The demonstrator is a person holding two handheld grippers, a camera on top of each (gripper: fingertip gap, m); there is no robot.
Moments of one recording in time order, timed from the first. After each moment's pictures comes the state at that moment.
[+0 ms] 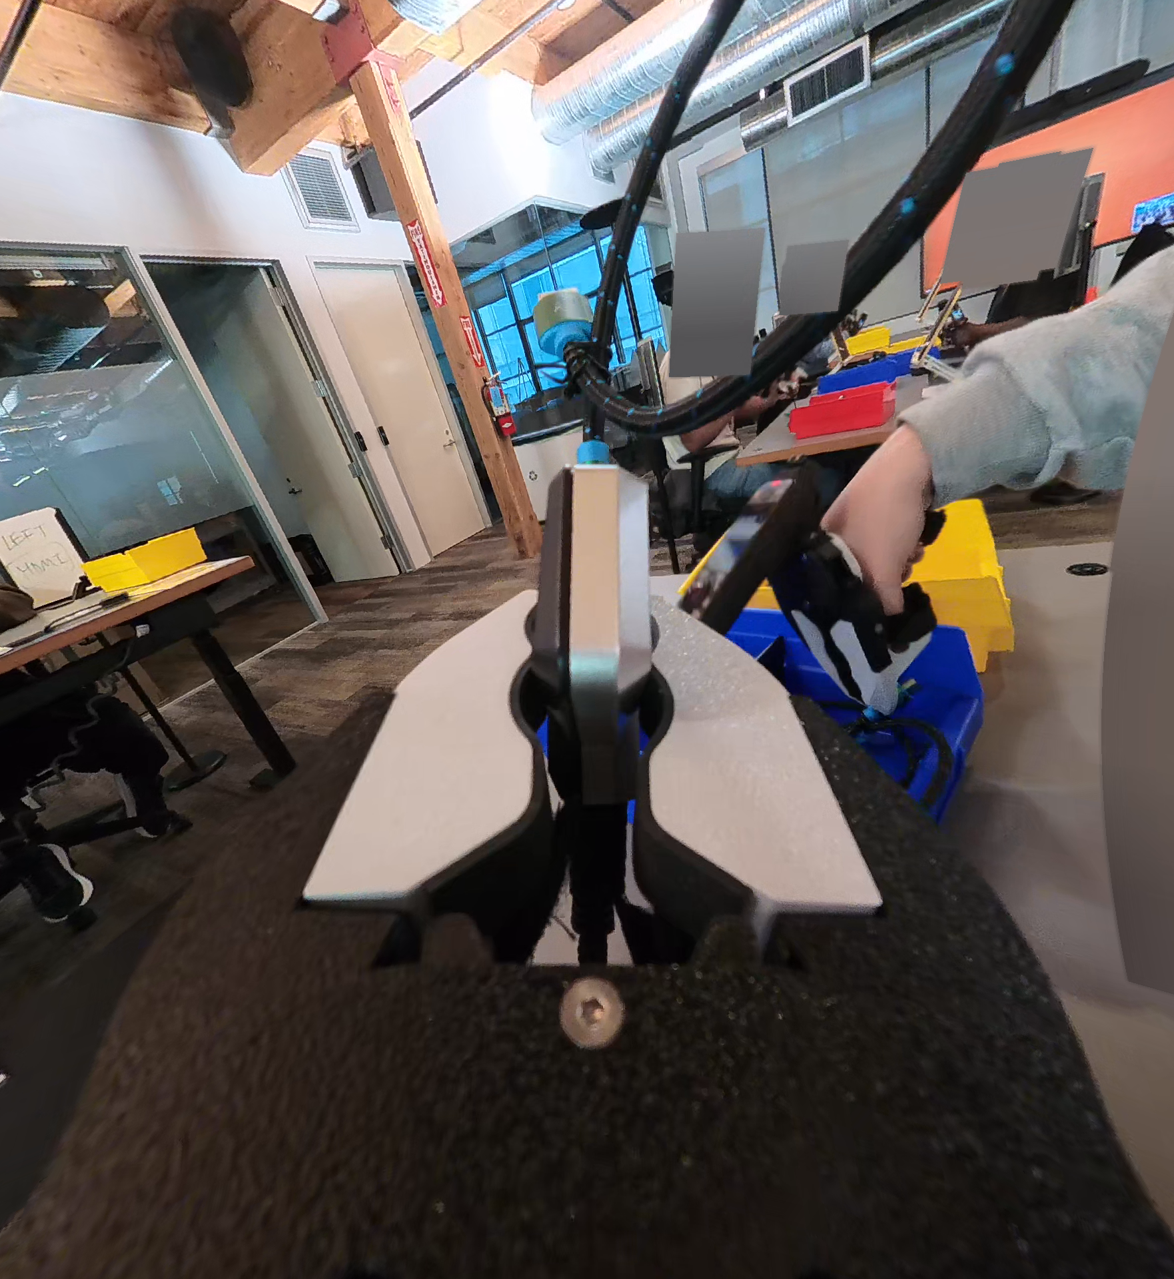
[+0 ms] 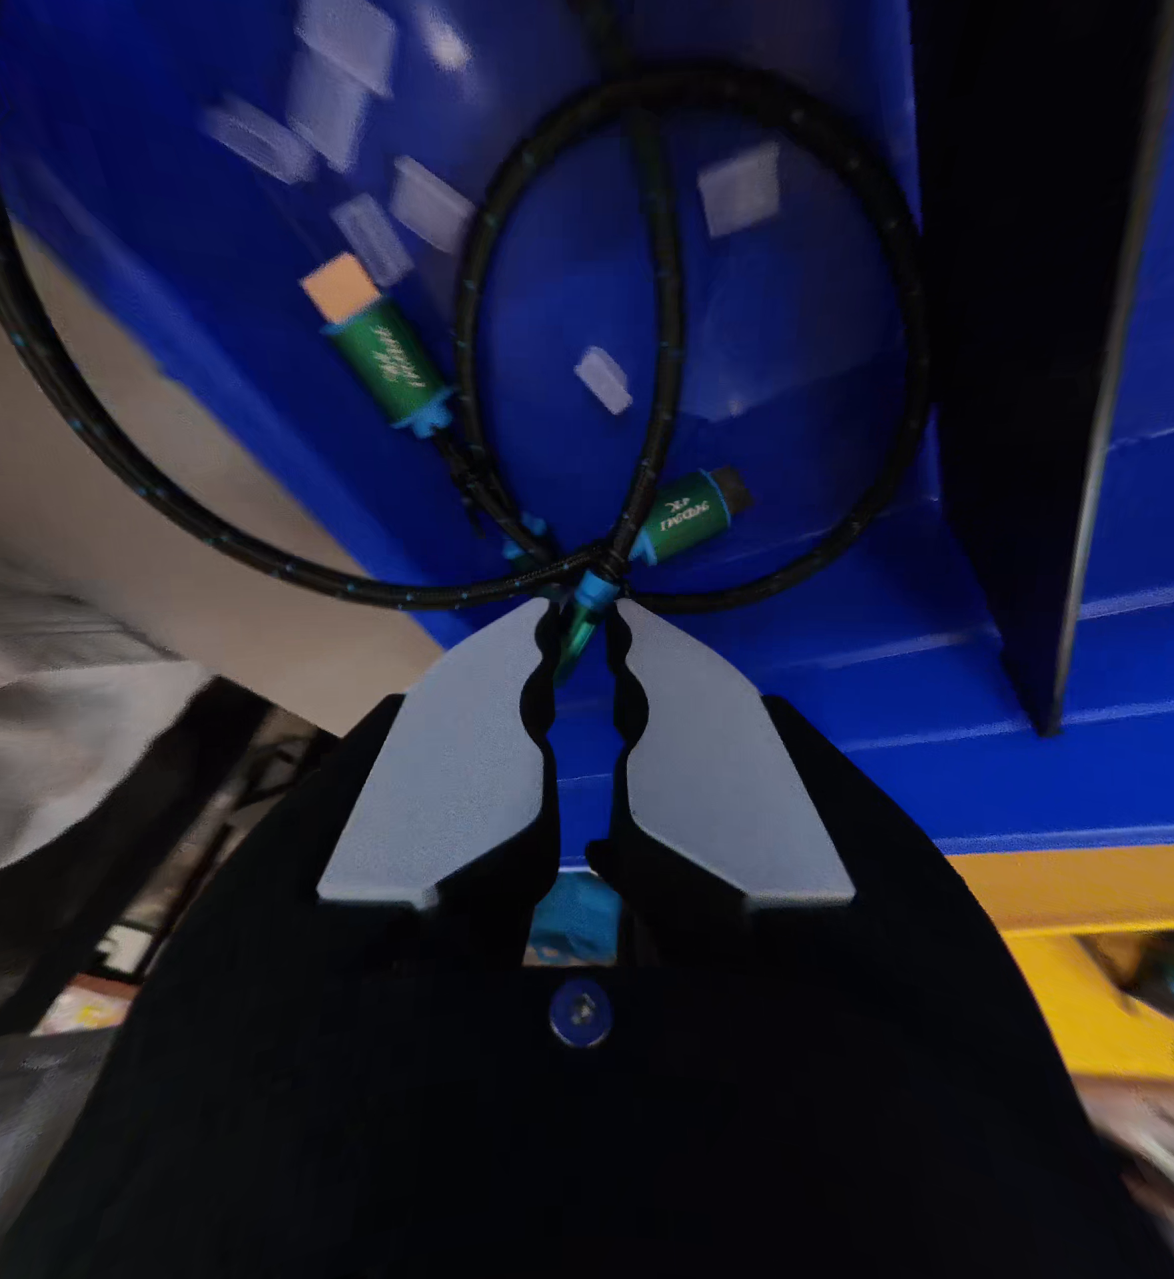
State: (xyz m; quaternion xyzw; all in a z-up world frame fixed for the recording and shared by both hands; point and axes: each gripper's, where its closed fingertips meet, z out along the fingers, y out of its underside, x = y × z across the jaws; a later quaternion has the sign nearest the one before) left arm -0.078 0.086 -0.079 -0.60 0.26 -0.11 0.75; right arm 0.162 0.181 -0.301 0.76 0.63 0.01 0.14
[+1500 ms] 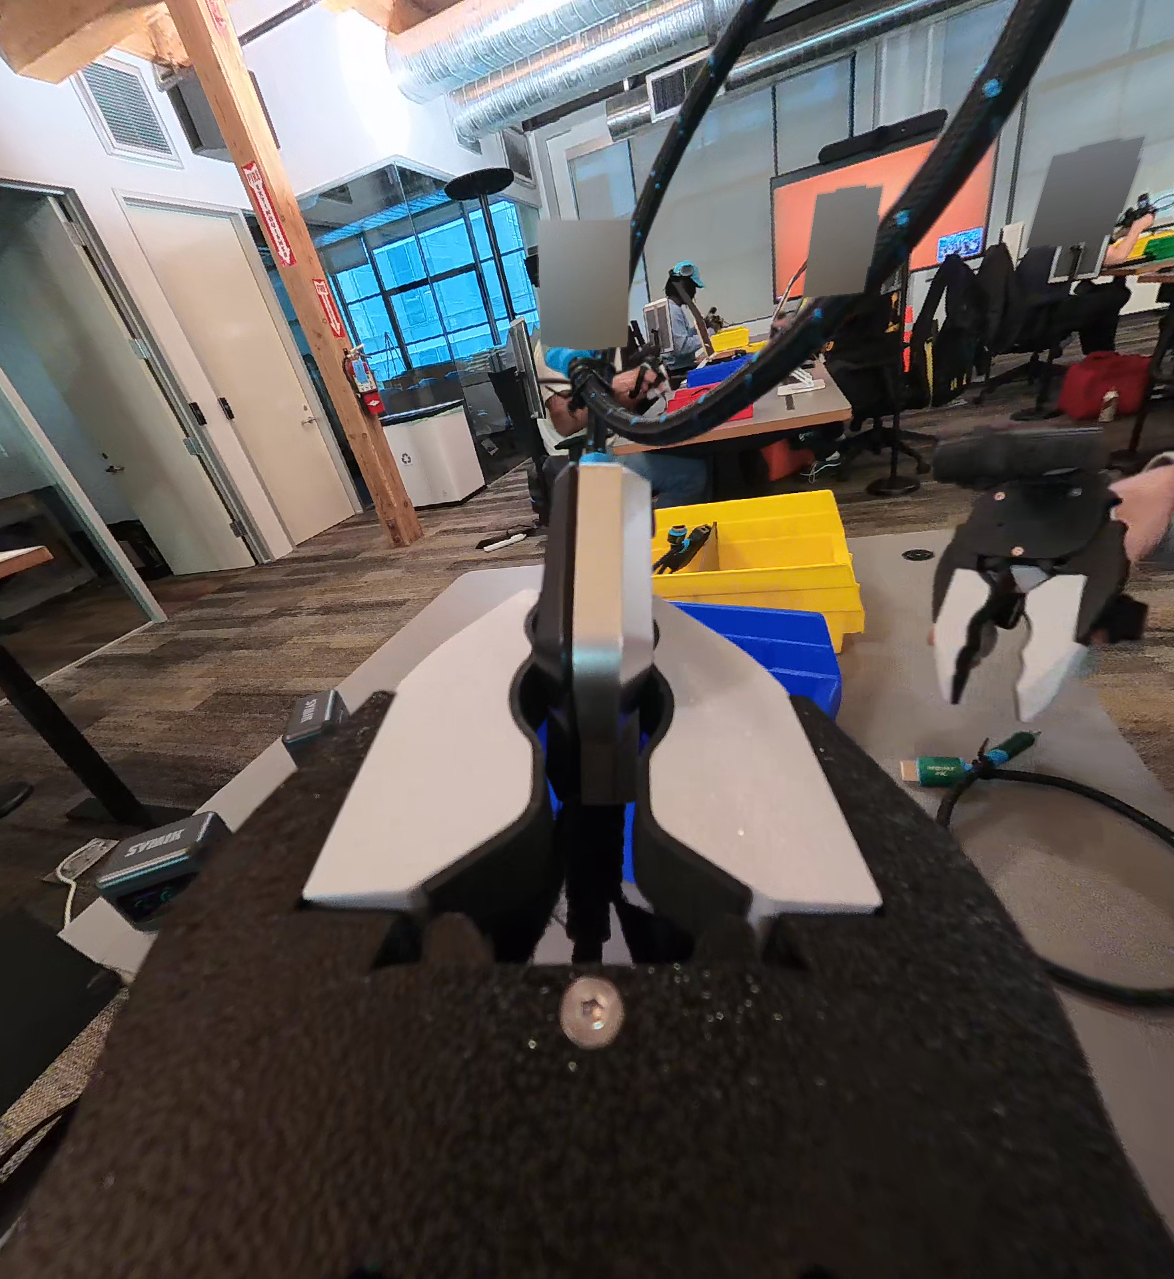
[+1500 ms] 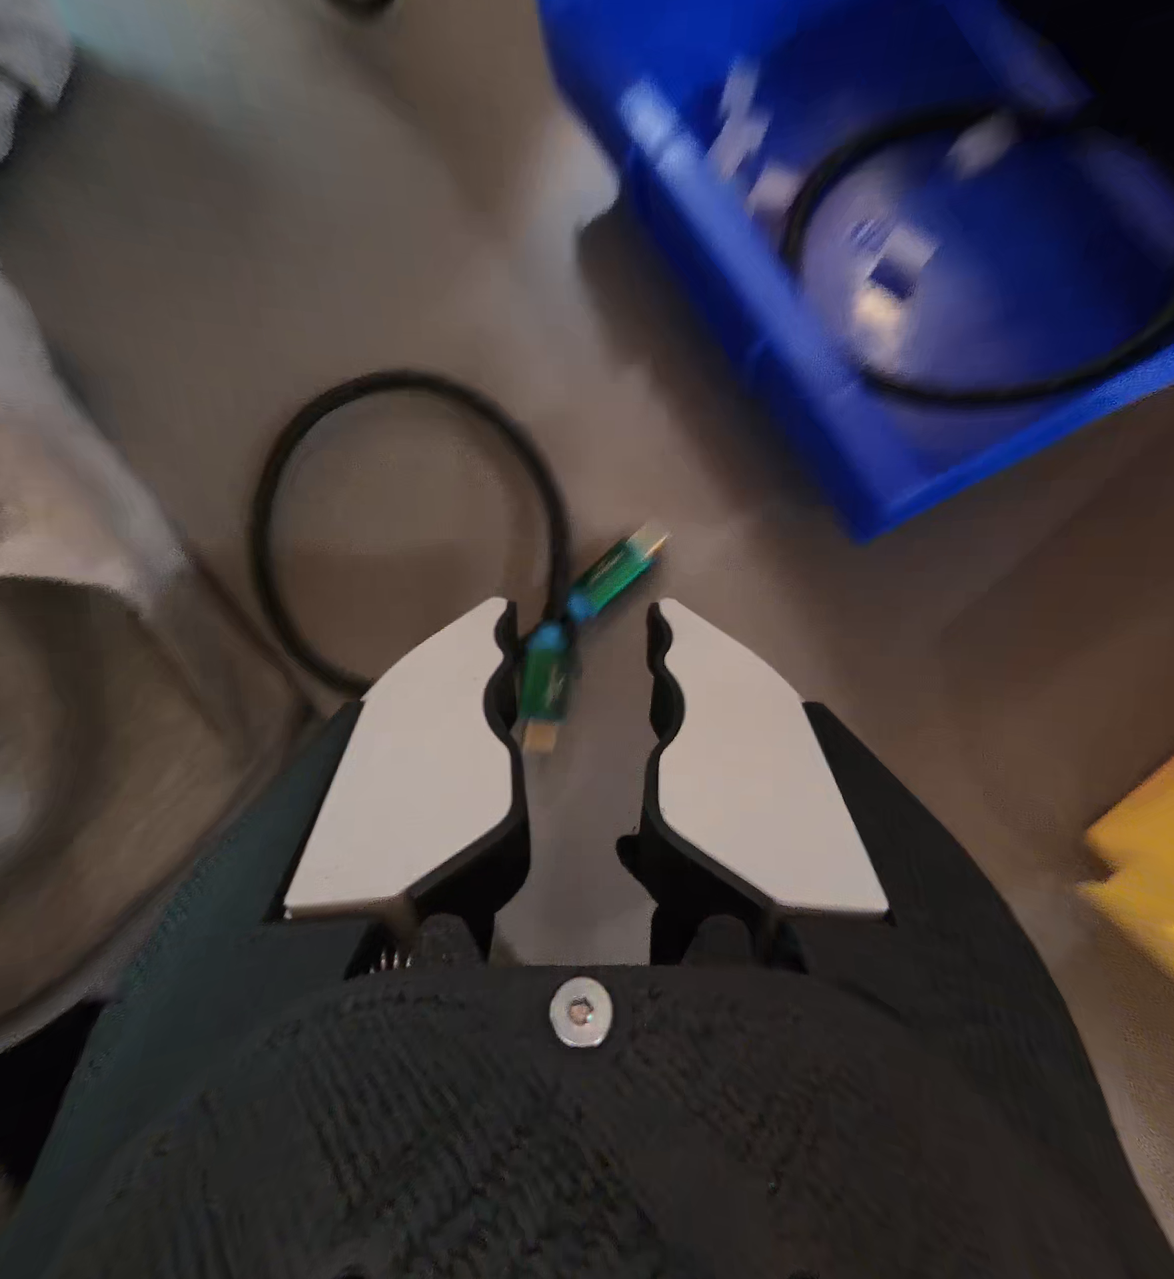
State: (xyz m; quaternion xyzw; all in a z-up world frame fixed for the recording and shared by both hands) left arm -0.028 0.089 -0.099 -0.61 0.31 -0.19 0.71; right arm 0.225 0.060 -0.304 0.75 0.58 -0.27 -0.20
